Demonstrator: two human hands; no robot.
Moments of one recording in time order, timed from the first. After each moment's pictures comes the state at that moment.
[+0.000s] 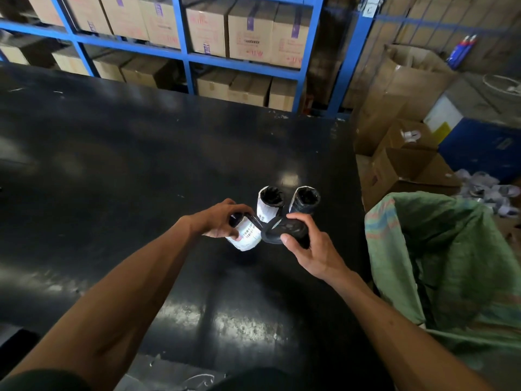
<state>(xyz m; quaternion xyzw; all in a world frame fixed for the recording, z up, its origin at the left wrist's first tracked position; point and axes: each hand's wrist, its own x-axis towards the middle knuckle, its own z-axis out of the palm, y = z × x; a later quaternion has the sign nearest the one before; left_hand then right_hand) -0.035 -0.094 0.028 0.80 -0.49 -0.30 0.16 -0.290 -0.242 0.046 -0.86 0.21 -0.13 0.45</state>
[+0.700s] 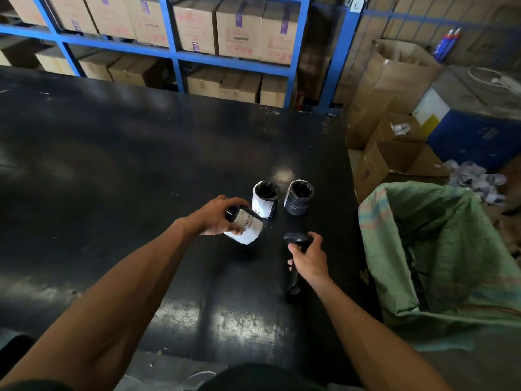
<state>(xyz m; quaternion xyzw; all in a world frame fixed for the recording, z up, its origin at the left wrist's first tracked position) -0.044 -0.090 0.023 0.82 -0.46 -0.27 0.21 -0.289 -0.232 -0.030 -0.67 0.53 -0.10 0.52</state>
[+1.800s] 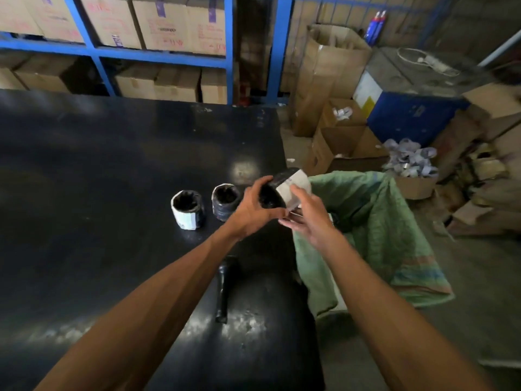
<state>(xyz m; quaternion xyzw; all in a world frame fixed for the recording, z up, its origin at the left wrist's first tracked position) -0.225 -0.325 0.040 0.70 -0.39 -0.33 0.50 -0.356 -0.422 0.055 -0.44 0.47 -0.22 0.73</state>
